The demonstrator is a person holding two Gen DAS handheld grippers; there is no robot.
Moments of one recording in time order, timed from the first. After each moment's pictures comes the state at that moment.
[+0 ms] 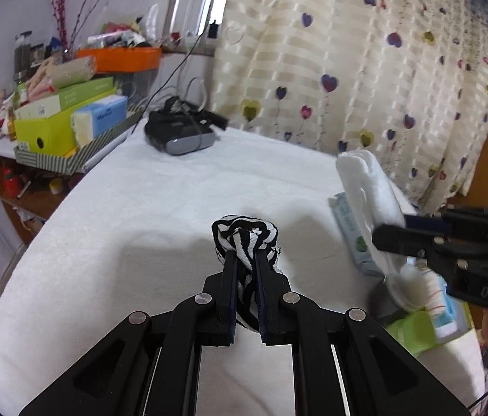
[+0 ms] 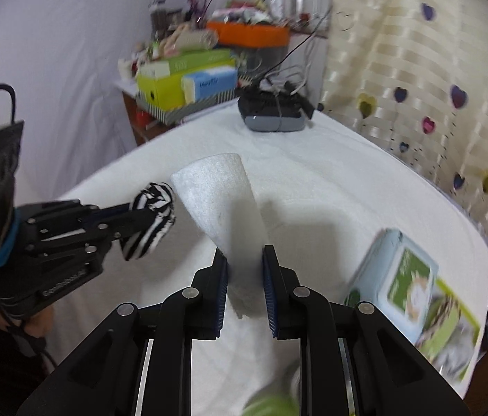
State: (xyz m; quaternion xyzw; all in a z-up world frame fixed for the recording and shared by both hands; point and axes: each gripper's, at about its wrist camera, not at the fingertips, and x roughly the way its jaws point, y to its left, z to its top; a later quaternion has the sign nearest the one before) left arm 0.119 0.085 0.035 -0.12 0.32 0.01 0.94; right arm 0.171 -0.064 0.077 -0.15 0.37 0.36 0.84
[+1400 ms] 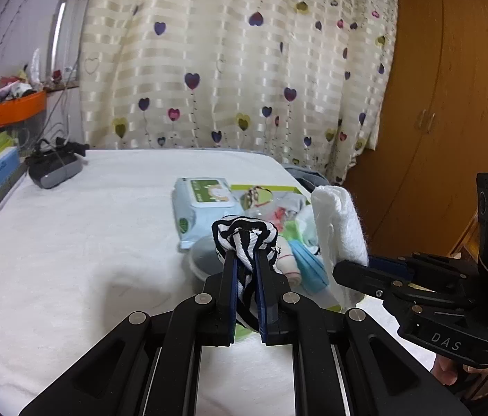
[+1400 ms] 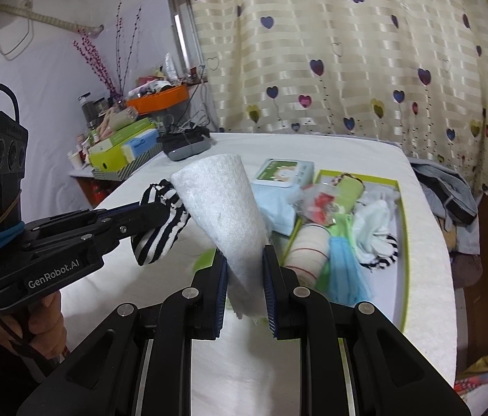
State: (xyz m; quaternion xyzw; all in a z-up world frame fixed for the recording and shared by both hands) left arm 0.066 -0.090 0.072 -0.05 0.30 -0.16 0.94; right arm 0.064 -0.244 0.072 0.02 0.32 0.23 0.92
